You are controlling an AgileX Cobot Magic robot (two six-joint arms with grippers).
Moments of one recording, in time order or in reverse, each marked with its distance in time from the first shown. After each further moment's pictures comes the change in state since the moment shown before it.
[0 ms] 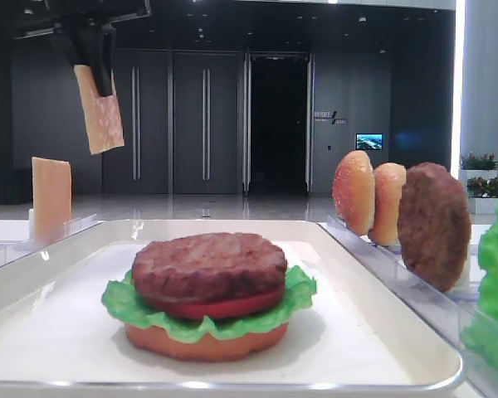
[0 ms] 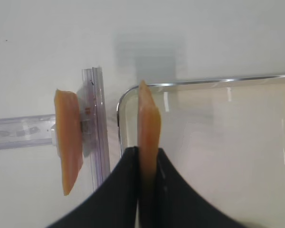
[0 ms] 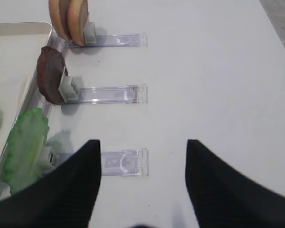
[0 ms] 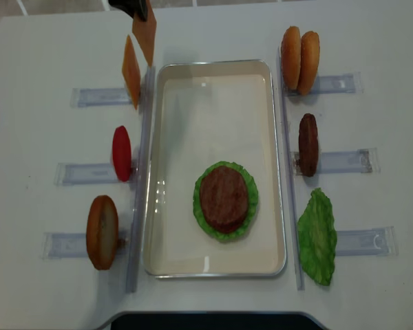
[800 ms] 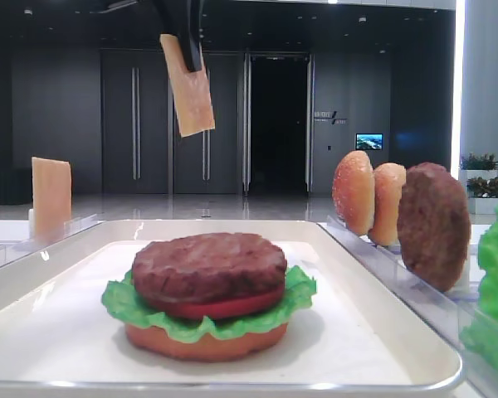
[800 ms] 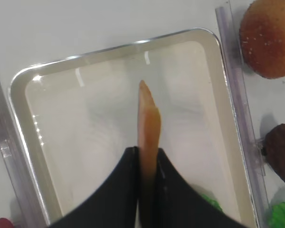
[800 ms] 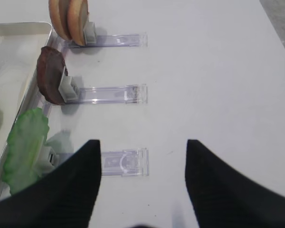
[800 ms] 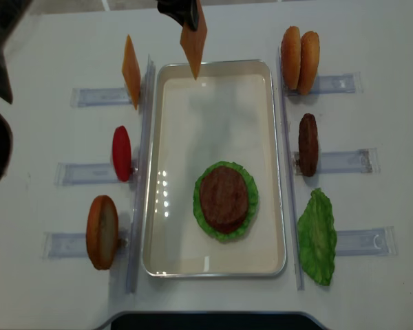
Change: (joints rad) left arm -0.232 -0.035 0.000 0.002 0.002 -0.044; right arm 0.000 0.000 0.000 0.000 0.000 0.000
